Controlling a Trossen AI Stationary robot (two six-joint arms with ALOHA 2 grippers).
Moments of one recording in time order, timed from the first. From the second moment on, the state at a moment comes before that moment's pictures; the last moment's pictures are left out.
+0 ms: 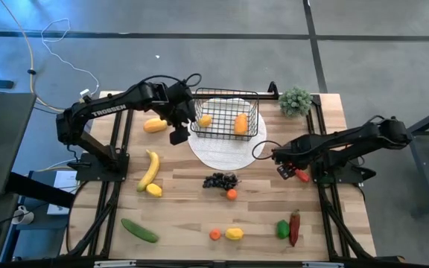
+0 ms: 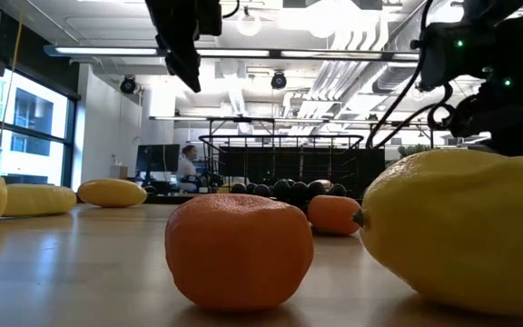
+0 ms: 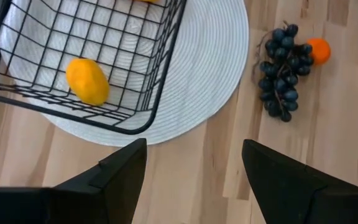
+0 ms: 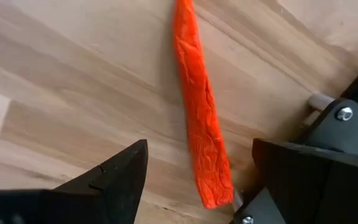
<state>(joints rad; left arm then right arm) 0.49 1.51 1.47 -1.11 0.17 0.14 0.03 1.21 0.64 -1.10 -0.02 1.06</state>
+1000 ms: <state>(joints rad) 0.49 1.51 1.47 -1.16 0.14 0.19 0.03 1.30 0.53 -0.95 -0.11 1.20</state>
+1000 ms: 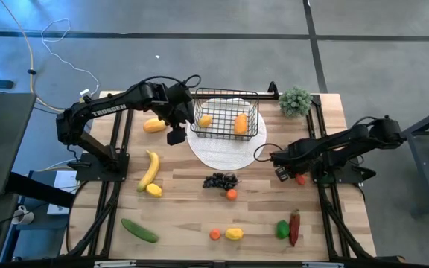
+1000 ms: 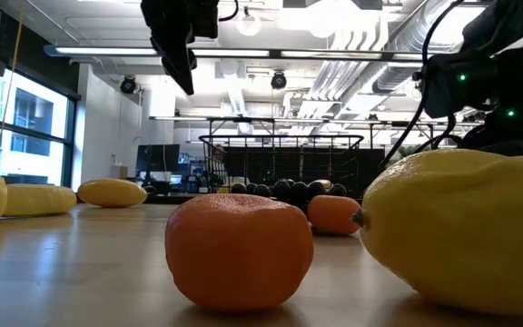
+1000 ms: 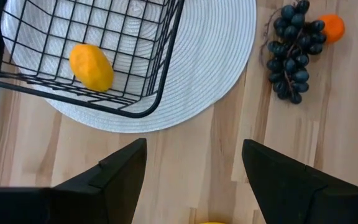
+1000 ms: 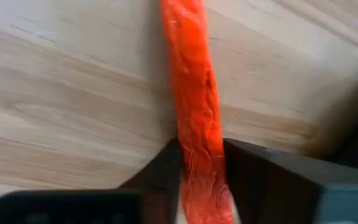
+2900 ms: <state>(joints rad) 0.49 1.42 1.47 -1.27 0.14 0.10 -0.36 1.60 1.27 -0.51 -0.04 0.11</state>
